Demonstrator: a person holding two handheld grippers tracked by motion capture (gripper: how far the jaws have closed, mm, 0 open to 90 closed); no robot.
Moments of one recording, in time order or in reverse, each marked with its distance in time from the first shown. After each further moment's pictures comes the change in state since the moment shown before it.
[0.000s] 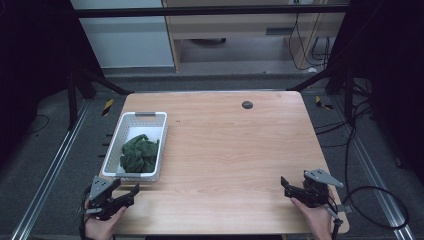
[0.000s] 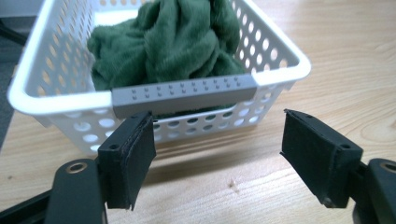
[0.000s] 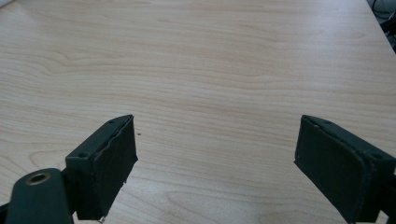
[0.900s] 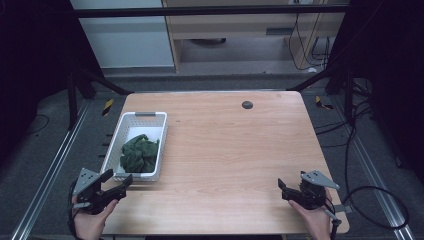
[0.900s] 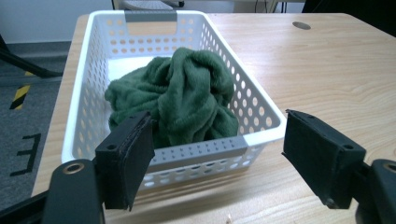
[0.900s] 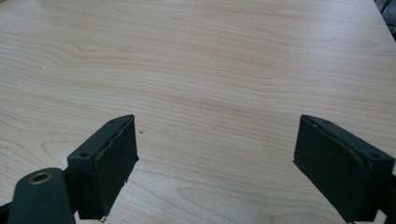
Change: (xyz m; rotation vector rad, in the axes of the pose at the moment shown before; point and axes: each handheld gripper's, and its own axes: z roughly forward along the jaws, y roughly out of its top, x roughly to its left) left arm 0.006 0.035 -0.020 -0.088 -0.016 -0.007; right arm 0.008 -0.002 0.000 -0.001 0.018 -0.055
